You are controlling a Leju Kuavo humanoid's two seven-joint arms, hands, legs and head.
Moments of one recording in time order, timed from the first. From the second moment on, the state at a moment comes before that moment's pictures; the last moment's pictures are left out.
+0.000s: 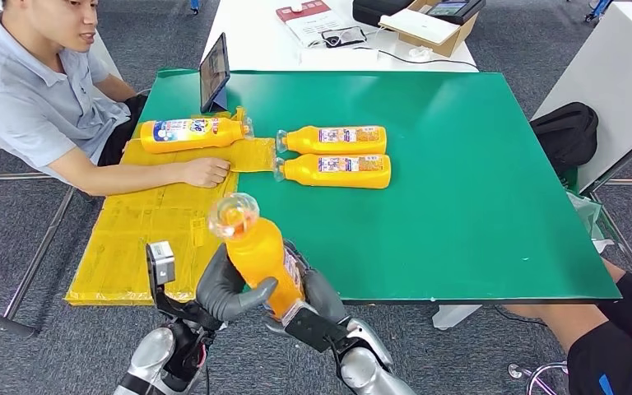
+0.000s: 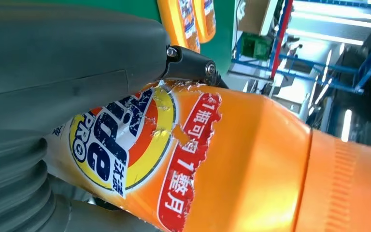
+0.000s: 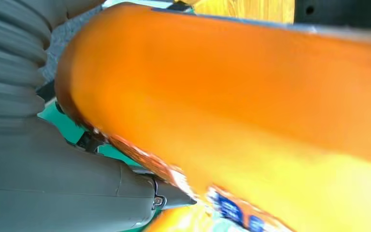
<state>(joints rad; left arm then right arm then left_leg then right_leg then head) -0.10 -0.13 -0.38 -1.40 0.21 -0.27 -0.26 -0.17 0.18 0.41 -1.05 0.42 -0.14 -0.60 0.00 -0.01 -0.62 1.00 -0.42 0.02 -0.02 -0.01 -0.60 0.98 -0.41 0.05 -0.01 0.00</state>
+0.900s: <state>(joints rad) -0.12 -0.14 -0.26 -1.41 0.12 -0.02 -0.27 -0.18 0.19 0.43 -1.07 0.39 -0.25 -0.65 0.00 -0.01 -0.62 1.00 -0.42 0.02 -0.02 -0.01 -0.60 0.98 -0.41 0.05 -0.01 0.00</state>
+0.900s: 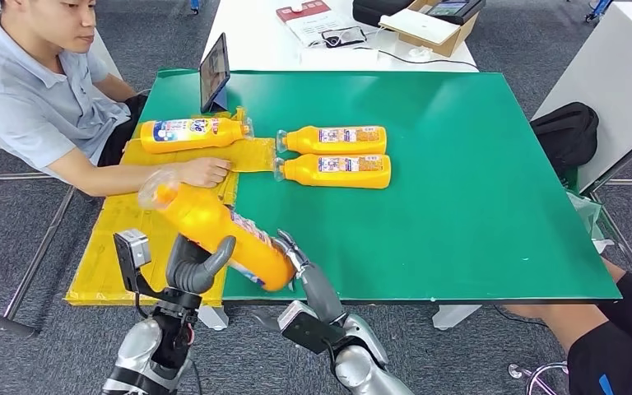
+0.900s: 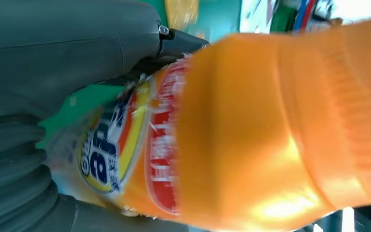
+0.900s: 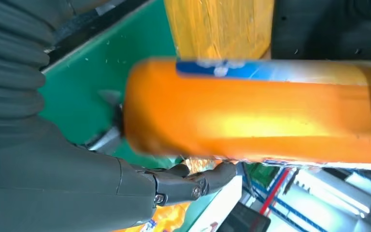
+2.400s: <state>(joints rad) -0.49 0.04 -0.23 -0.87 -1.19 0.14 0.03 -0.11 0.20 0.36 -1.48 0.12 -0.47 -0.70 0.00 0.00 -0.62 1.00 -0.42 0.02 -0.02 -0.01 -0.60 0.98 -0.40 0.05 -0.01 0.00</state>
